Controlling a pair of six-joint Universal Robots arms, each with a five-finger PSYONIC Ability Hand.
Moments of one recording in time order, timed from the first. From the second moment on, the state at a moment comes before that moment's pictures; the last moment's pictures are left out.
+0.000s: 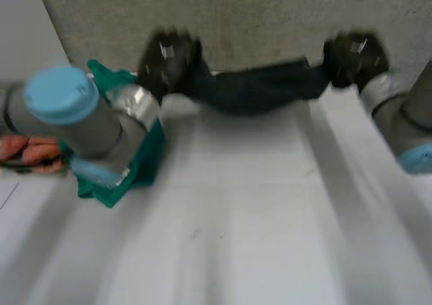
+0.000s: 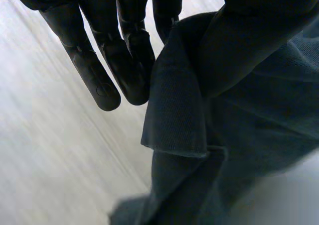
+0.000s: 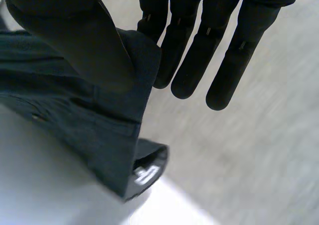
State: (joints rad) left arm 4.23 -2.18 -1.22 3.63 -1.33 3.37; right arm 1.82 -1.03 1.18 -0.21 1.37 2.84; left_hand 1.13 1.19 1.20 1.20 1.00; right_hand 1.13 1.18 1.19 1.20 0.99
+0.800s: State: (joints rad) left arm 4.01 -1.77 -1.60 2.81 -1.41 3.72; right arm 1.66 -1.54 1.75 0.67 1.13 2.02; left_hand 1.13 1.20 1.20 1.20 1.00; right_hand 1.13 1.18 1.19 1.20 0.99
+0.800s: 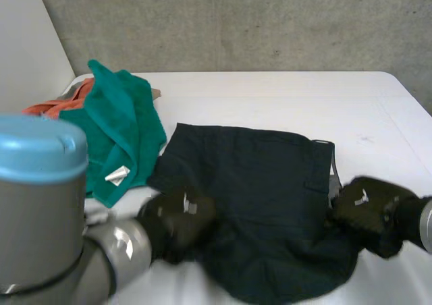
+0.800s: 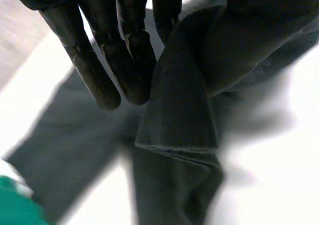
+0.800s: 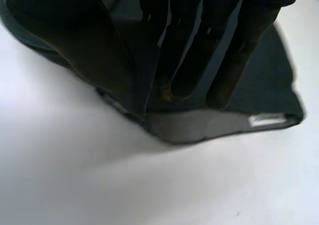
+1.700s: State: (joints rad) left arm 4.13 -2.39 -0.95 3.57 -1.51 3.79; right arm 1.83 -0.96 1.15 -0.17 1.53 2.57; left_hand 0.20 0.20 0.21 0.20 0.05; right_hand 0.22 0.21 0.21 0.21 0.04
